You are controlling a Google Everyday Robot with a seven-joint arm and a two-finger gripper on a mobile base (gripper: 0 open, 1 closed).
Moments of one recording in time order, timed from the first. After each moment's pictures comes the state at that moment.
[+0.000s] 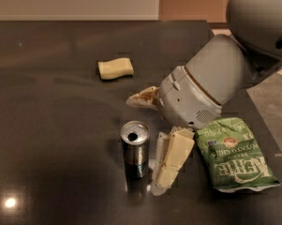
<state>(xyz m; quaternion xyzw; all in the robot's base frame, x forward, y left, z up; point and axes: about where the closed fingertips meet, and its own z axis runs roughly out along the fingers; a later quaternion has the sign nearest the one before) 0.348 -0.001 0.915 -0.74 0.58 0.27 0.22</state>
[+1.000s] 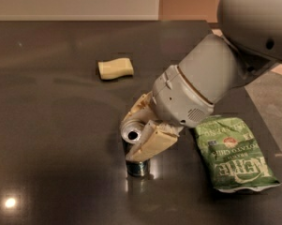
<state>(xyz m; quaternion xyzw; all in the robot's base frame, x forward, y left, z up) 0.353 0.011 0.914 -0.74 0.58 0.27 0.23</state>
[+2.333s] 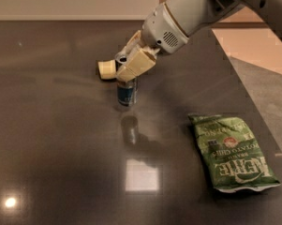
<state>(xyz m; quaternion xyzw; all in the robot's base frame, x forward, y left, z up) 0.524 0.029 0.958 -0.66 0.64 0.27 0.29</state>
